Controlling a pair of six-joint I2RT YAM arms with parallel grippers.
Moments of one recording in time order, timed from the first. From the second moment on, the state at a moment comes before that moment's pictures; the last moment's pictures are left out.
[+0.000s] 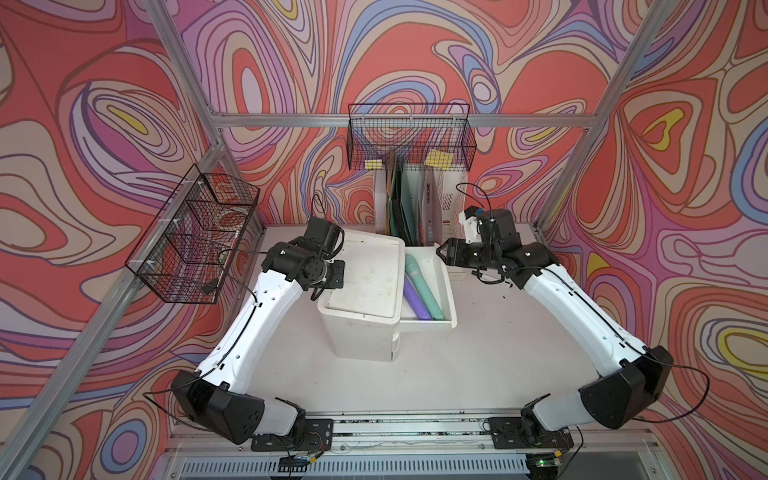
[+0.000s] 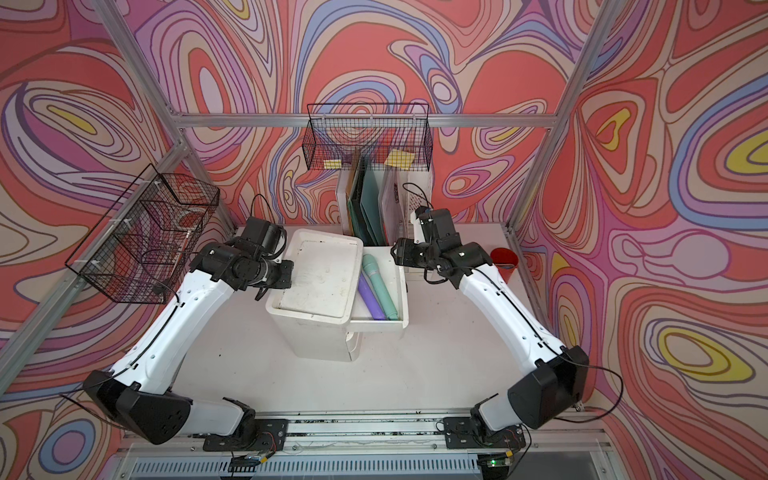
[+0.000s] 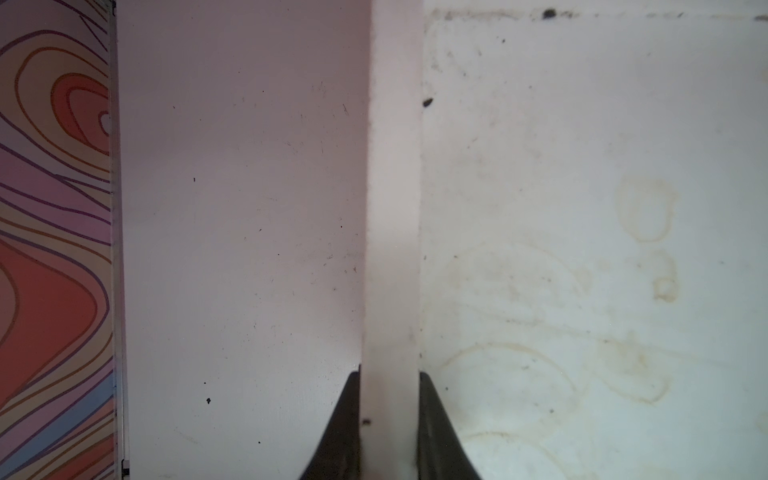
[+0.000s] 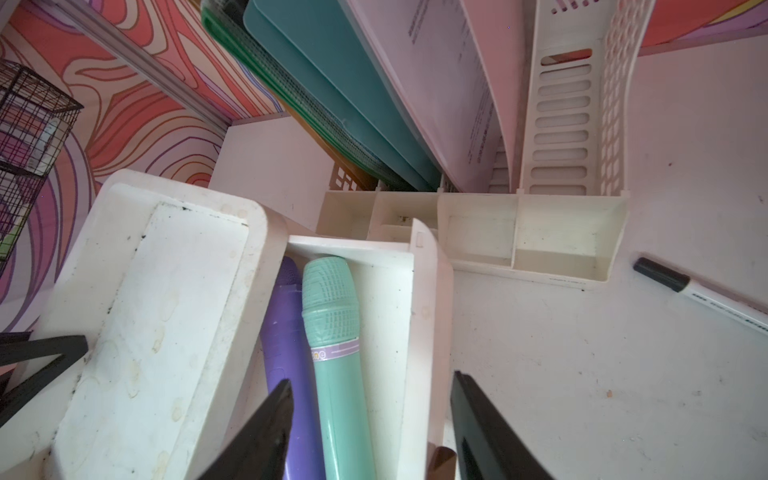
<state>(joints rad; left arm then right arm) -0.36 1.41 1.58 -1.22 -0.17 -0.26 0.44 1.51 1.56 -0.76 -0.17 0.41</state>
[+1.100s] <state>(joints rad) -0.36 1.39 1.56 -1.19 -0.17 -0.27 0.64 1.91 1.88 -1.08 0.01 0.23</state>
